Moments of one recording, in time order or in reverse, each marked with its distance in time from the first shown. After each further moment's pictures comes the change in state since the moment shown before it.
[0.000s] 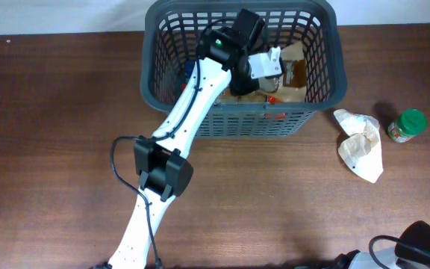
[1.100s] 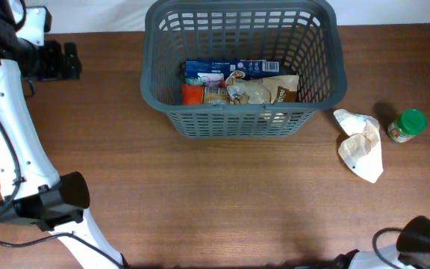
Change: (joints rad) left arm 0.811 -0.463 -0.080 -0.377 -0.031 -0.640; right arm 0.031 0.043 -0.074 -0.066 0.310 0.071
